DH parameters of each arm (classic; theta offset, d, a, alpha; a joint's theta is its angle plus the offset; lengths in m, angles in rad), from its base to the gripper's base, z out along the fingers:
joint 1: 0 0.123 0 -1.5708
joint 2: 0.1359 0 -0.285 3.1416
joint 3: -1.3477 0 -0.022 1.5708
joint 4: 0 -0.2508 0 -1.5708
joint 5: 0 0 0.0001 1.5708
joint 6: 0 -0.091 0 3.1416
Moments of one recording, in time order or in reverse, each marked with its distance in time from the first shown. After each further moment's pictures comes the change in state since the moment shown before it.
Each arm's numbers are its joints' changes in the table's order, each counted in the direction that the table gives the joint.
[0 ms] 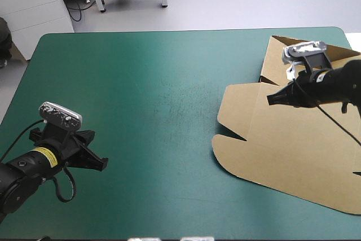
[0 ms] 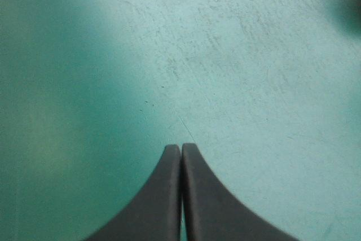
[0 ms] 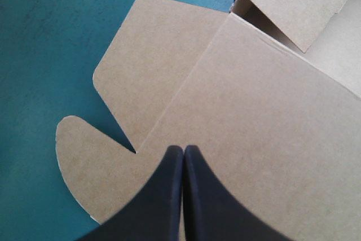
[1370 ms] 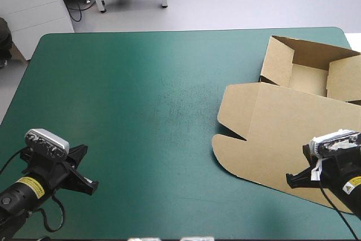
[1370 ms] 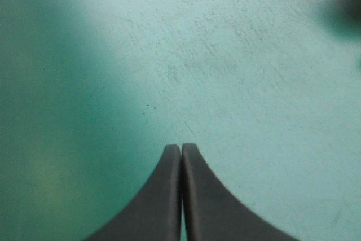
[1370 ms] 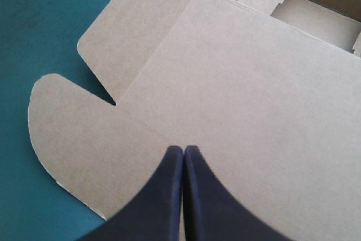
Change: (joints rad) left arm 0.000 -0.224 -0.189 -0.001 0.093 -0.053; right arm 0.012 -0.740 -0.689 0.076 0.344 0.002
